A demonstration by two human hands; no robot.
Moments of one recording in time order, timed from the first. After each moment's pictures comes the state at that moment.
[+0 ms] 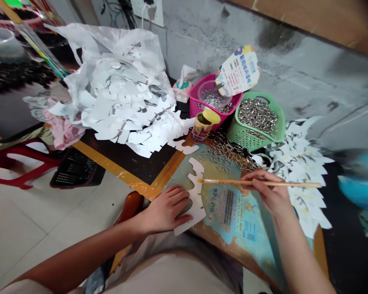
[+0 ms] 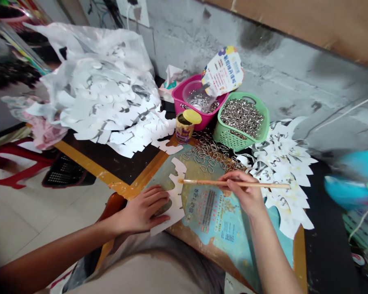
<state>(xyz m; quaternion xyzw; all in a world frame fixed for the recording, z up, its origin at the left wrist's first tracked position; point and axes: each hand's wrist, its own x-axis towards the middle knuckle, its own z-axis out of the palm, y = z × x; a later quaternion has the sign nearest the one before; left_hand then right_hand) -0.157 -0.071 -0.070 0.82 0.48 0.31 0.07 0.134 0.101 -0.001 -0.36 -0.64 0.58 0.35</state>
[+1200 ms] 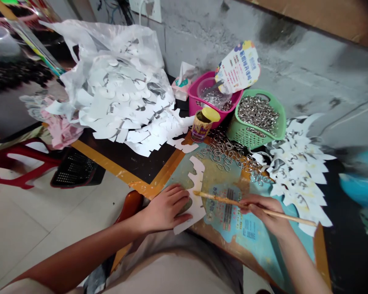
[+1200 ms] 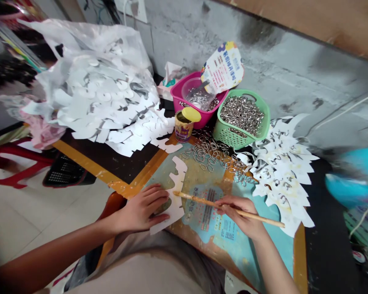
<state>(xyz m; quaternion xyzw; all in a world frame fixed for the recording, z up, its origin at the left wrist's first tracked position) -0.158 -0.070 -0.067 0.82 0.48 0.30 0.07 0.168 0.061 -0.015 -0.31 -0.73 0.57 0.21</state>
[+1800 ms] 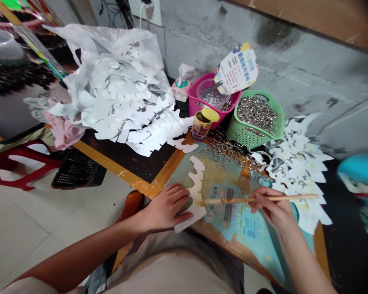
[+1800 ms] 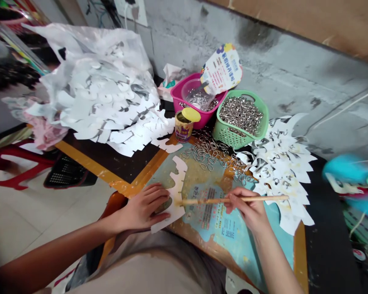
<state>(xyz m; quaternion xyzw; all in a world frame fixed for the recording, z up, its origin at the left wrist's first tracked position) -0.158 -0.071 -0.067 0.82 0.47 0.30 0.08 0.168 0.062 -0.018 -0.41 -0.59 0.62 0.30</state>
